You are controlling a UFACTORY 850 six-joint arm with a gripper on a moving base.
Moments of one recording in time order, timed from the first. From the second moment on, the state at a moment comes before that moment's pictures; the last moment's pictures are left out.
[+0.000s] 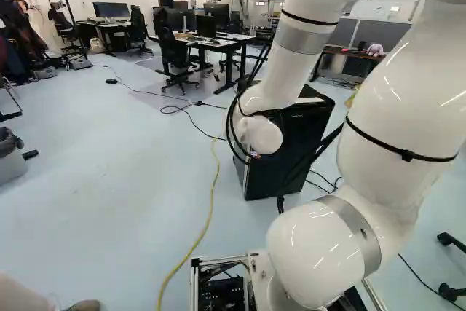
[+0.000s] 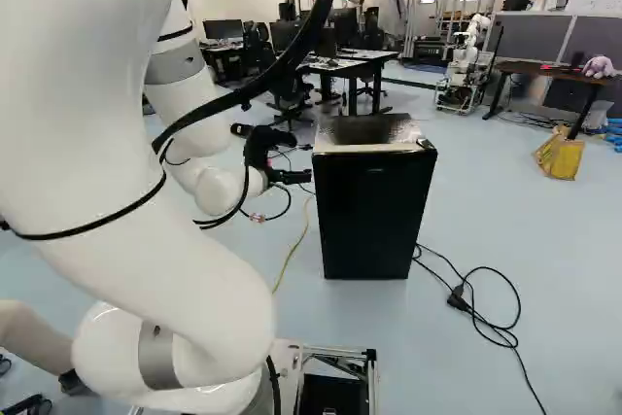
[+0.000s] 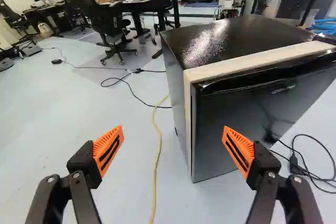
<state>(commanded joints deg) 12.2 -4.0 -18.0 26.2 53.9 0.0</state>
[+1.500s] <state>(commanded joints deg) 17.5 -18.6 -26.0 52.6 67.8 0.0</state>
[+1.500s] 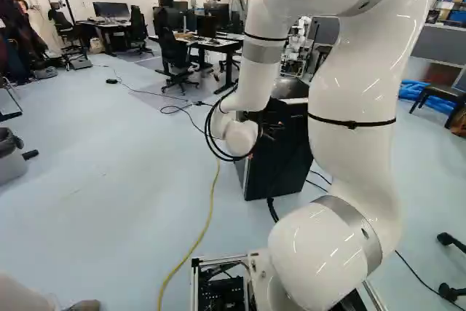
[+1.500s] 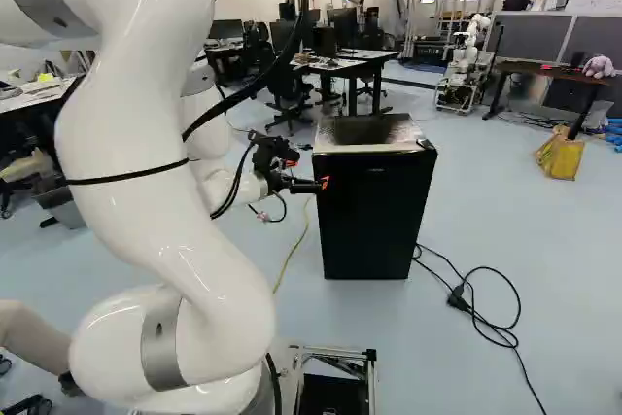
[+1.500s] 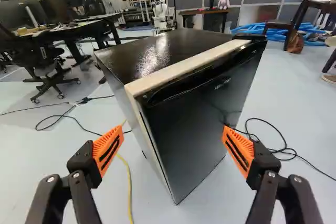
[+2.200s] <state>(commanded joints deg) 18.3 -21.5 -30.0 54.6 68.0 0.0</state>
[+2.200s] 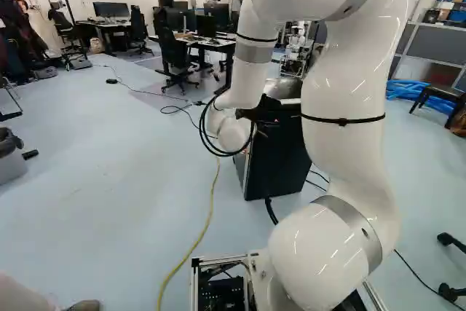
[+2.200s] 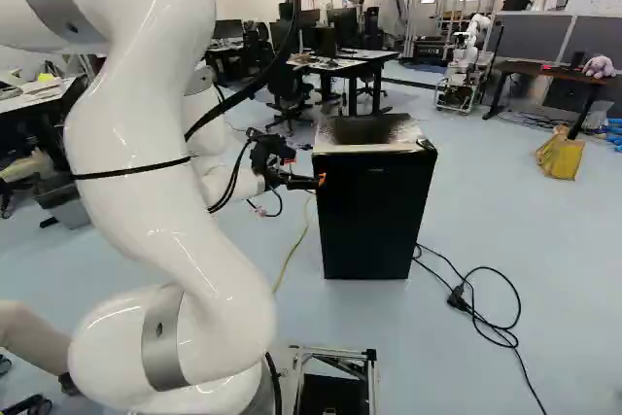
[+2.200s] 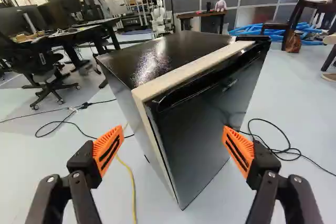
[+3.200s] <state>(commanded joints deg) 17.1 -27.7 -36.9 58.8 65.5 0.0</state>
